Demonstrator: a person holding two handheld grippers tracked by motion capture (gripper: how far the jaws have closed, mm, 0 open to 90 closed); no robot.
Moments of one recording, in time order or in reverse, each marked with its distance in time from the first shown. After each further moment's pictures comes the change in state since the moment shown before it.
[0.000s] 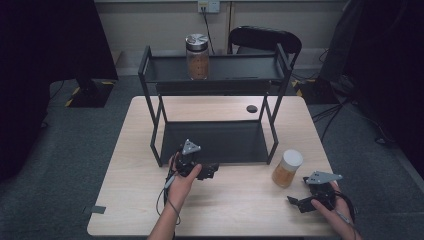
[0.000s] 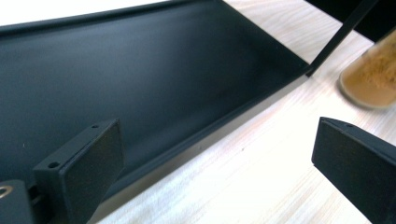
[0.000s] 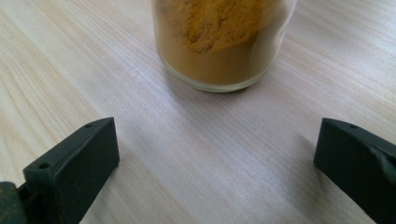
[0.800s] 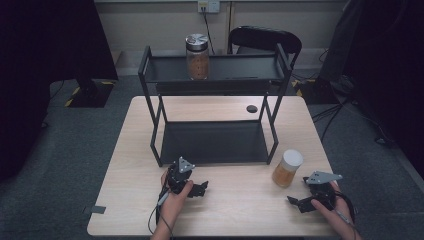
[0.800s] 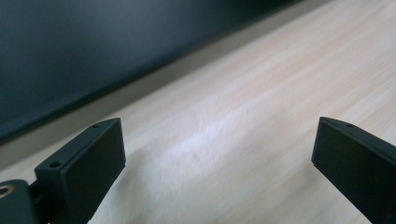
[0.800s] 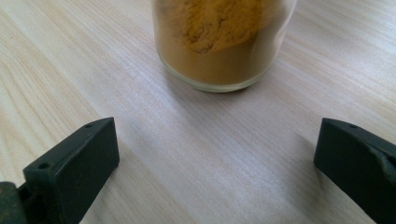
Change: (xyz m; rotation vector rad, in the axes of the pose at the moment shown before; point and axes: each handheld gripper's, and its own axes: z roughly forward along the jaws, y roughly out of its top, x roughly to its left) left arm -0.014 -0.033 -0.010 0.149 0.124 0.048; right arm 0.000 0.000 0.000 0.000 0.000 0.000
